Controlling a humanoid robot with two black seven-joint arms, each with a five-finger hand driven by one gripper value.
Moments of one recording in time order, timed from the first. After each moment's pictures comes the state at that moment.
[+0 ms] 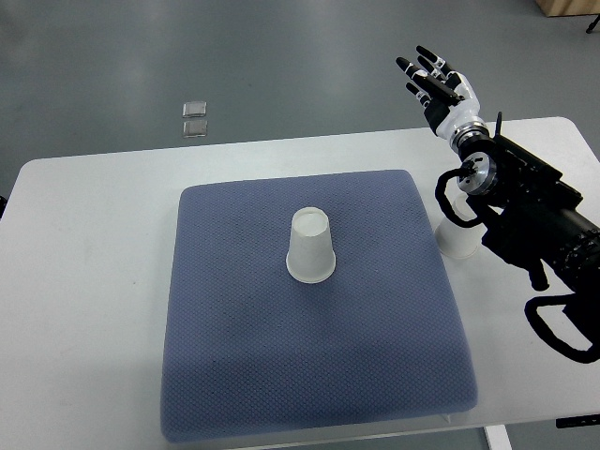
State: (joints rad) left arm -0.03 0.00 -0.05 -0.19 0.05 0.09 -0.05; right arm 1.01 -0.01 0.75 0.26 -0.02 0.08 0.31
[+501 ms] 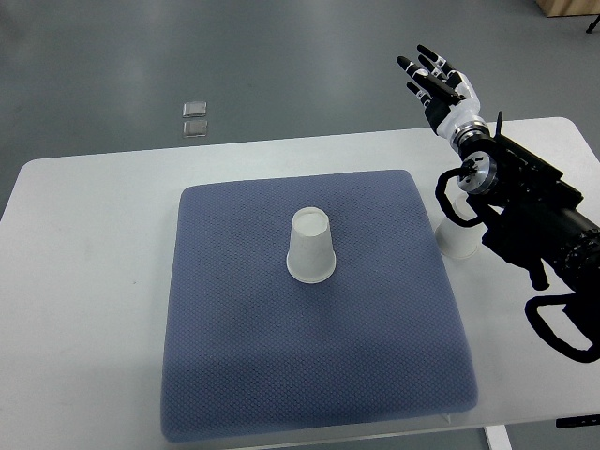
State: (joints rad) left arm -0.02 0.00 -0.04 -0.18 0.05 0.09 -0.05; right arm 1.01 -0.01 0.75 0.26 -0.02 0.08 0.32
